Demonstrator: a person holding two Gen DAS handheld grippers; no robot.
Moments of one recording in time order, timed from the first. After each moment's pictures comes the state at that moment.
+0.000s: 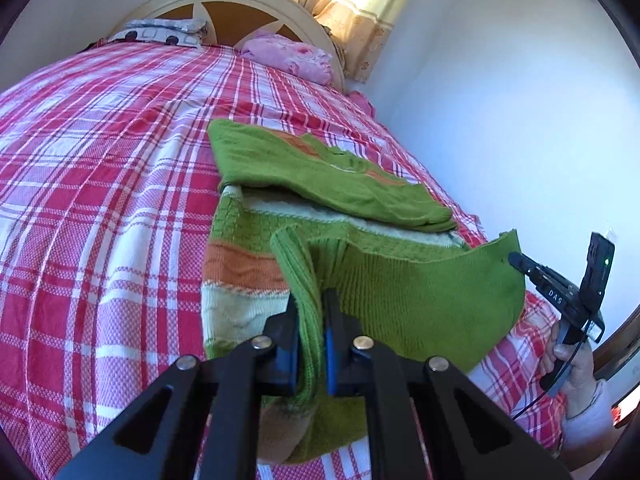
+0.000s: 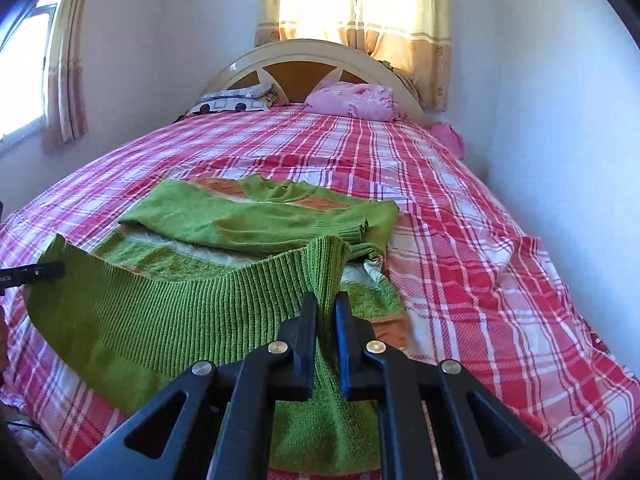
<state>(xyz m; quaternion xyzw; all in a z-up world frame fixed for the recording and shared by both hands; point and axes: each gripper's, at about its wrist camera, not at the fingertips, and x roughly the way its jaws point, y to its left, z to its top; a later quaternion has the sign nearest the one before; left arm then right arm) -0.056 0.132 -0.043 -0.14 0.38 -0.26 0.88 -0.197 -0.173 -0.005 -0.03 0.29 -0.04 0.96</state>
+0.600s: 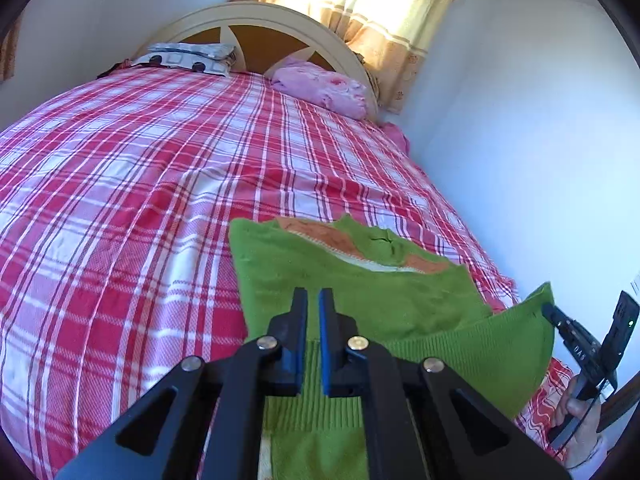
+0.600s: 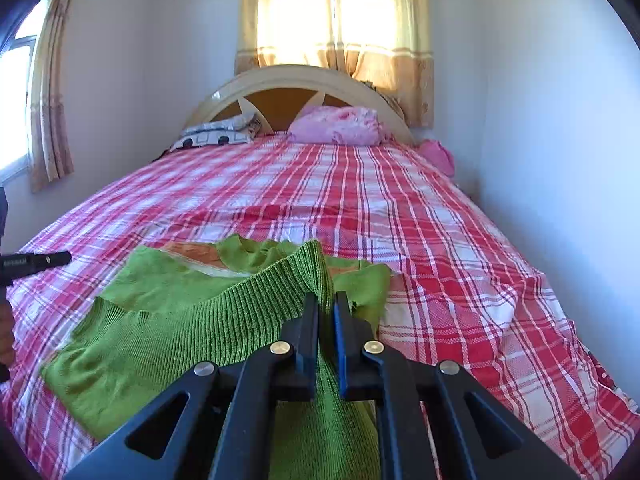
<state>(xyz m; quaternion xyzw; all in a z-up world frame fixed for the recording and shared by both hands) 0.052 0.124 0.010 -0.14 0.35 -0.20 0.90 -0.127 -0.193 0.031 0.00 0.26 -0.06 0.96</state>
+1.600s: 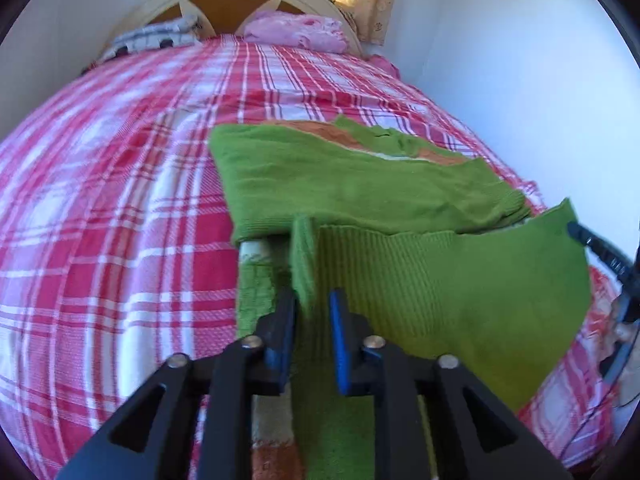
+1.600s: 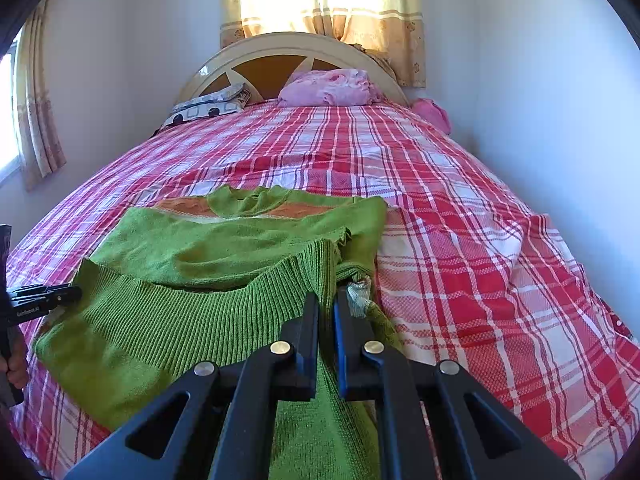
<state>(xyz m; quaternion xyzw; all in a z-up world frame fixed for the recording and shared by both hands) 0.029 0.092 -0.058 -0.02 0.43 -0.22 0.88 -0.144 -0.202 -0.015 0.04 0.31 -0.07 0.95</state>
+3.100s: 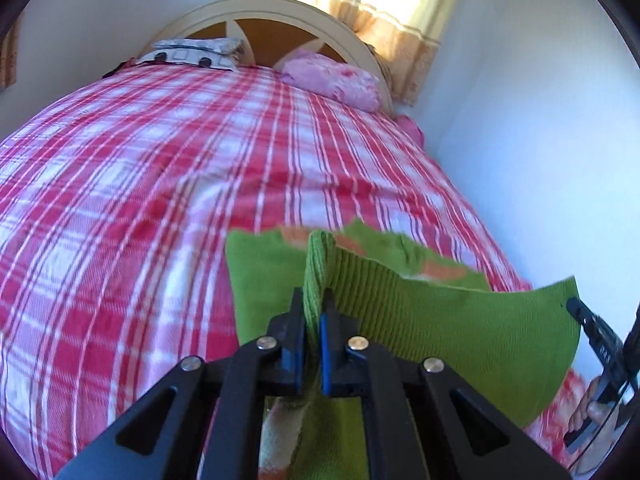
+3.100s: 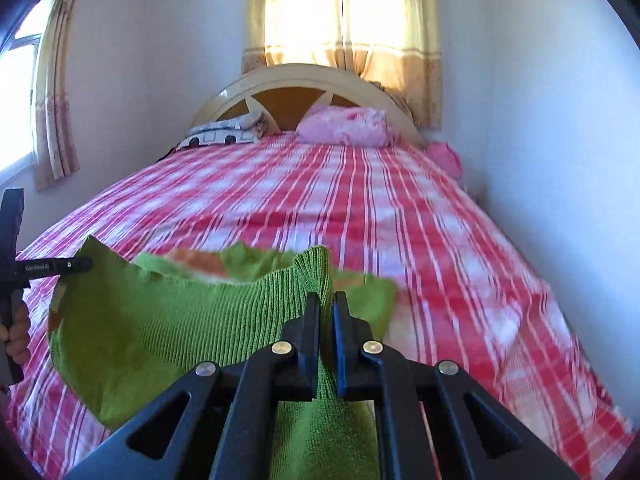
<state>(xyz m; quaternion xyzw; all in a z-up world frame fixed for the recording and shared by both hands) 0.087 0.106 0.016 -0.12 0.37 -0.17 0.91 -0.107 -0.196 0.056 -0.01 0.25 -0.04 0.97</state>
